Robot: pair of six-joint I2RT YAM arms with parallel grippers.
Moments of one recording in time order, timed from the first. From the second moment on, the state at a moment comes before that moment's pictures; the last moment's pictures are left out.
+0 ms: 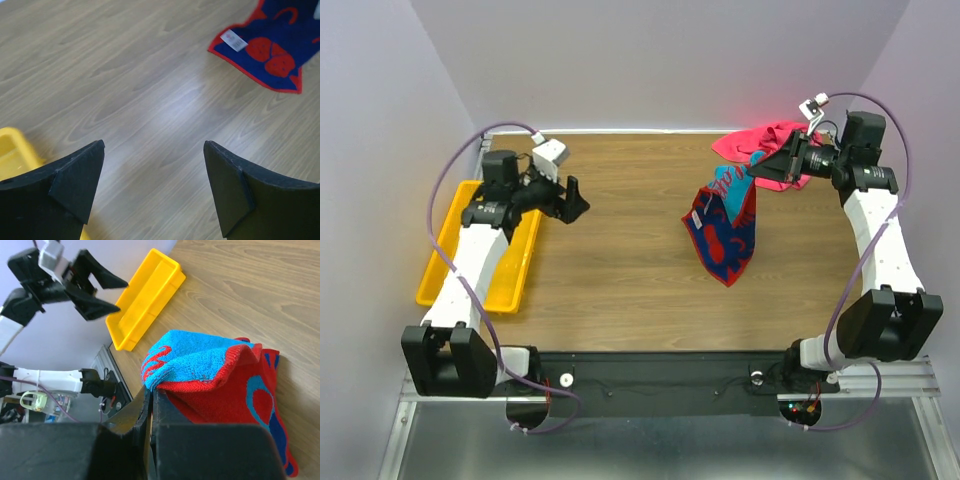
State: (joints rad) left arm -0.04 1.25 1.16 -0.46 0.64 0.21; right arm -0.13 1.43 1.44 -0.49 -1.21 0.30
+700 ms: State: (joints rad) left arm -0.56 2.09 1.55 -0.18 0.44 0.06; right arm -0.13 1.42 1.32 -0.49 -0.77 0.30
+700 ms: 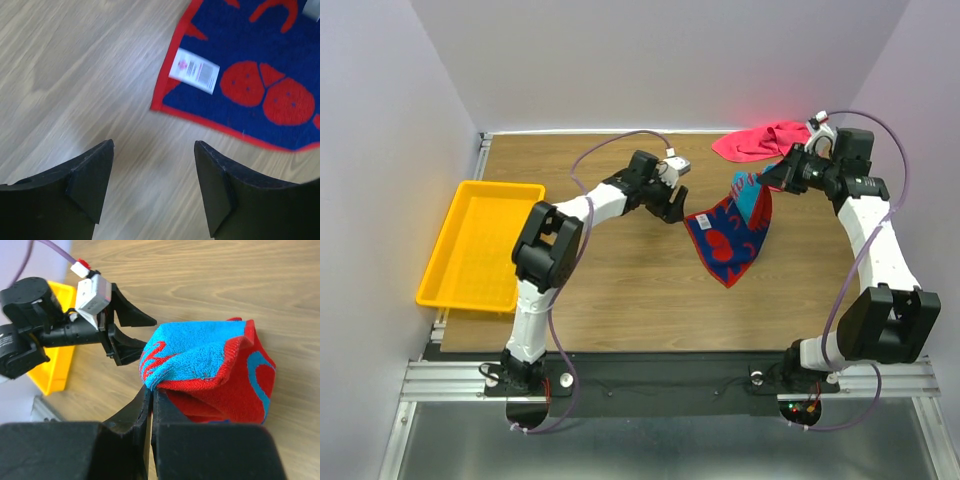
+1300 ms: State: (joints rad) left arm -0.65 2.25 1.65 -0.14 0.36 -0.09; right arm -0.13 1.42 1.27 -0.48 -0.56 0.30
